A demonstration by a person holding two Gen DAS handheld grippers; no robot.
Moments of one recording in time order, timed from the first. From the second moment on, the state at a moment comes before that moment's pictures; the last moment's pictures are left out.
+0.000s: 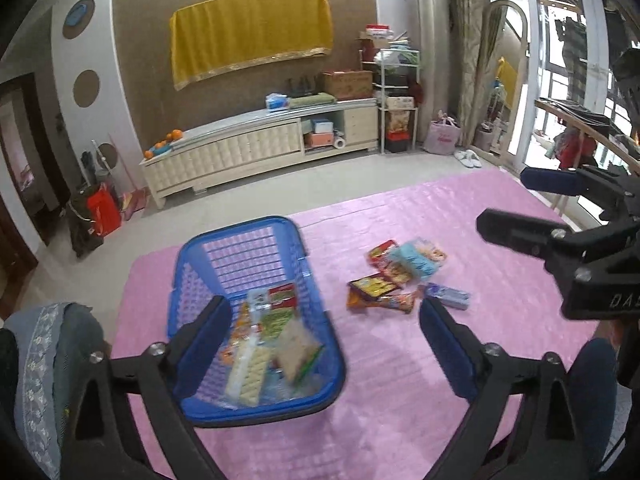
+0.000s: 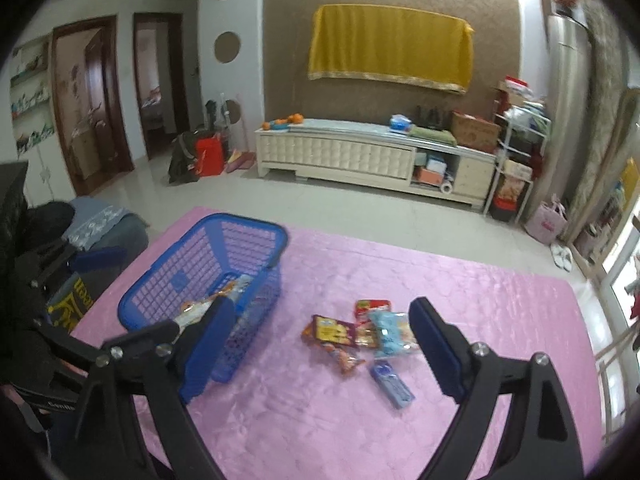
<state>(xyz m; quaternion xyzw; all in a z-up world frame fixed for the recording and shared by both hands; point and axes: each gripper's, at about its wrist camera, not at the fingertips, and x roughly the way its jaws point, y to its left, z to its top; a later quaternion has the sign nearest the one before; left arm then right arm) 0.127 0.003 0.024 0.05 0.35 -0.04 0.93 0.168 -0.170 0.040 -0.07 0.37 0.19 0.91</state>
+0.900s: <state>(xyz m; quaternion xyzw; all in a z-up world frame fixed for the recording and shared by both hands) 0.206 -0.100 -0.110 0.04 0.46 -0.08 0.88 0.218 -0.278 -0.127 -0.09 0.50 0.23 0.83</state>
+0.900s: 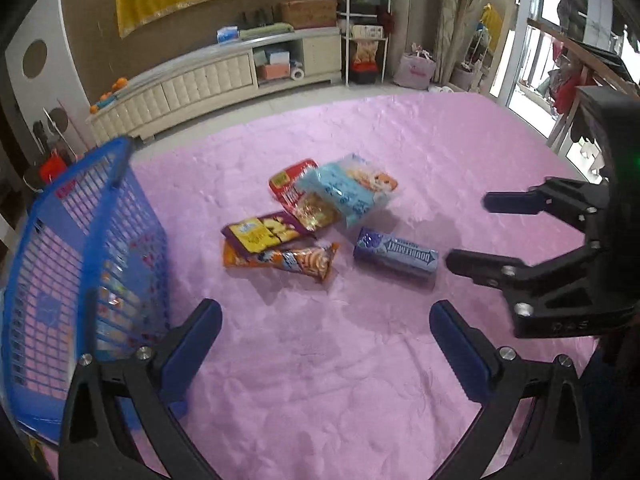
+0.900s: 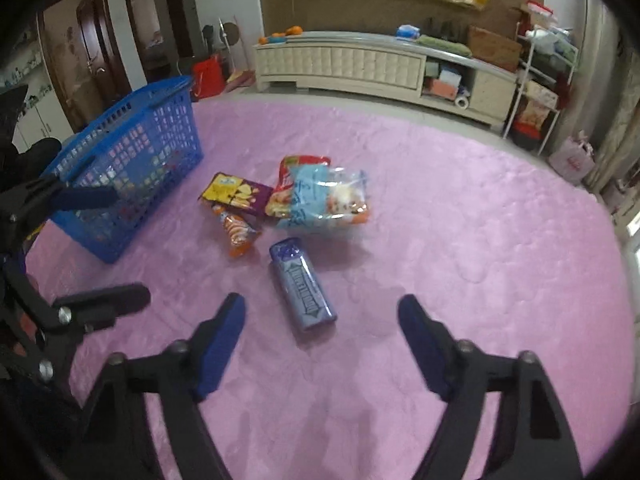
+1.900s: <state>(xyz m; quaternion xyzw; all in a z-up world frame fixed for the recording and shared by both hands) 0.210 -0.106 -0.121 0.10 0.47 -0.05 0.88 0.228 -0.271 -0.165 -0.08 0.51 0.20 0.84</state>
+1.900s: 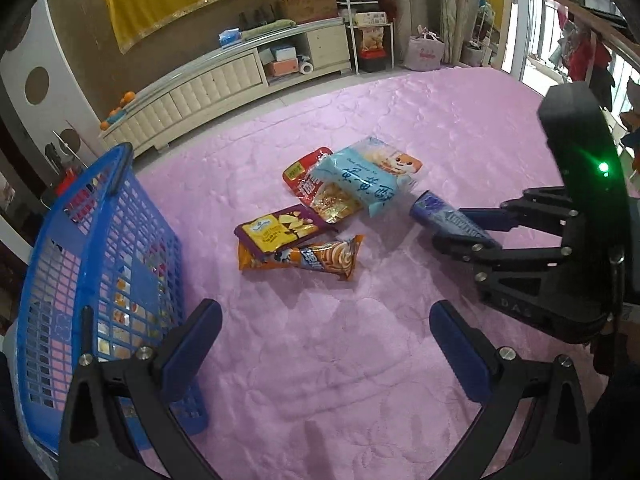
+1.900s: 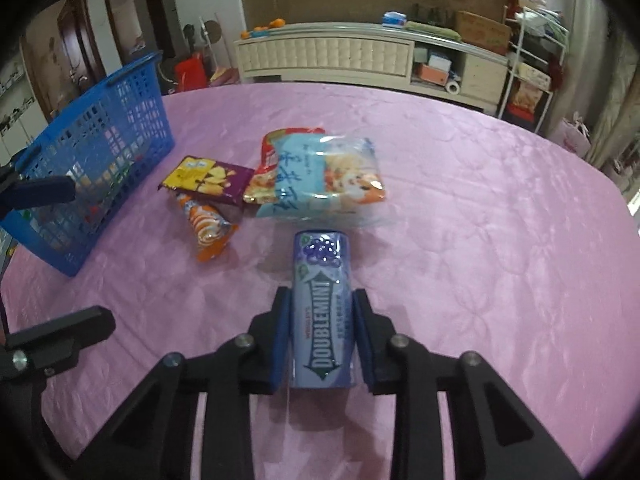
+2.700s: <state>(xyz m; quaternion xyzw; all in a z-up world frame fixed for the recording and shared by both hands) 0.270 -0.116 -0.112 0.08 0.49 -0.05 0.87 0.256 -0.307 -0.143 -0.02 0.51 0.10 0.85</state>
